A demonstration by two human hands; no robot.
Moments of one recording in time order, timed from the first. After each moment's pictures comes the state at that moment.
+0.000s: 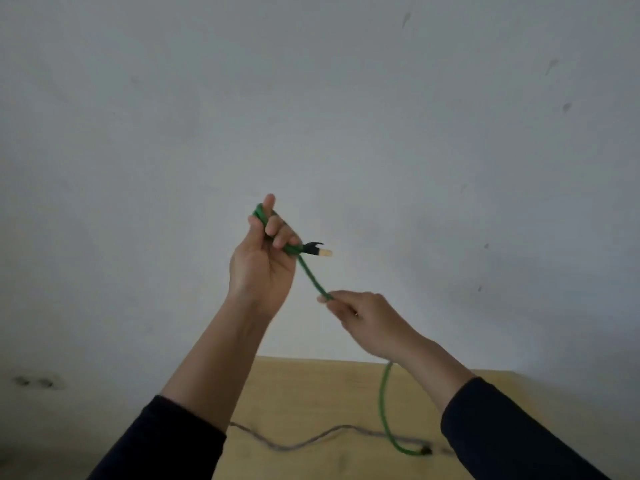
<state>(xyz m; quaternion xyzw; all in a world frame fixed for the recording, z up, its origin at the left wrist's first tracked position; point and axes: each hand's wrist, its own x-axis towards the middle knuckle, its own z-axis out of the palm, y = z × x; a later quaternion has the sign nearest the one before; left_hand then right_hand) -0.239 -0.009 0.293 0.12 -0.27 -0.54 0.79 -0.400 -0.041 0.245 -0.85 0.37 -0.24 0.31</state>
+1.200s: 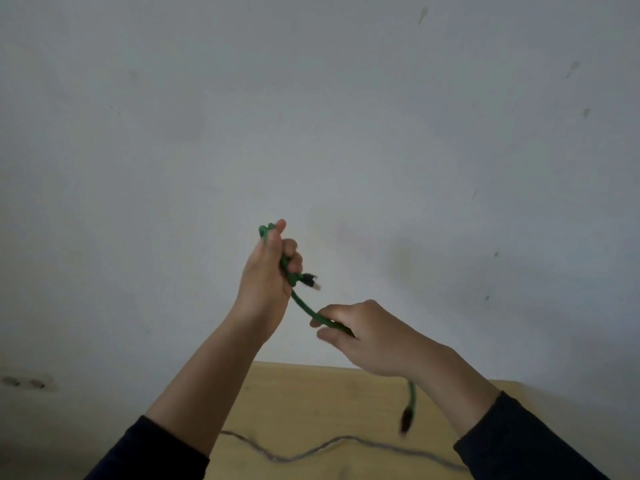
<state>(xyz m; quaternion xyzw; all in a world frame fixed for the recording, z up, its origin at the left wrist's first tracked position) -0.230 -0.013 0.274 0.37 -0.38 -0.43 0.73 -0.394 -0.025 0.272 -0.89 0.33 -0.11 0.28</state>
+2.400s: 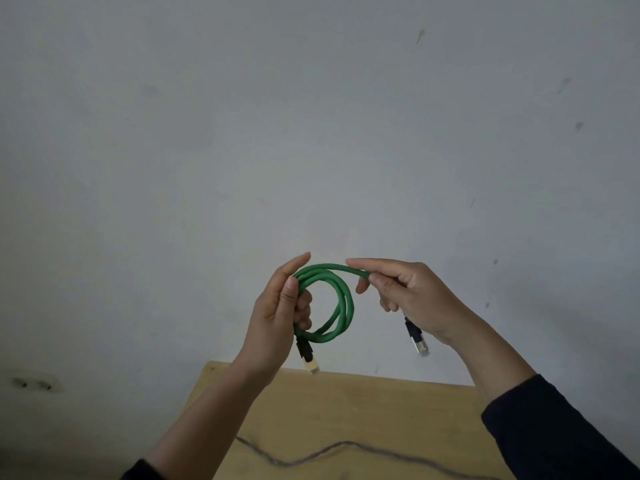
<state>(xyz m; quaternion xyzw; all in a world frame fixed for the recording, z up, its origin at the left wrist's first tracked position) -0.244 0.020 0.242 0.43 -0.51 -0.32 0.67 -0.429 -0.052 0.298 -0.81 0.29 -0.32 0.40</state>
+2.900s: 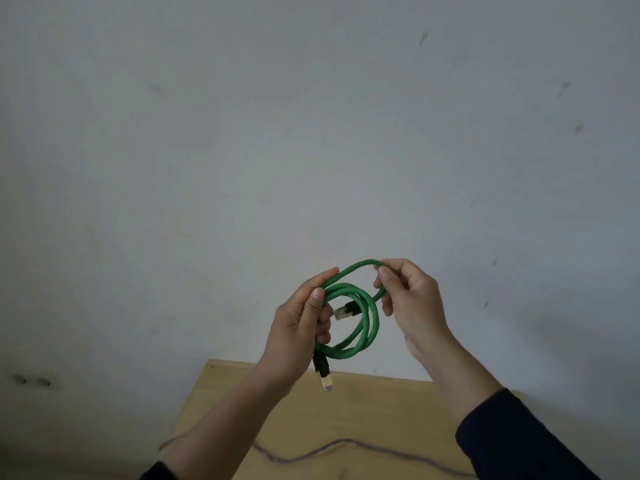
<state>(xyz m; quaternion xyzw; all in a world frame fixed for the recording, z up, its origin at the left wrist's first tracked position) -0.262 0.024 0.235 0.42 -0.52 -0.36 0.65 -0.408 -0.047 0.273 -0.62 0.42 -0.50 0.43</state>
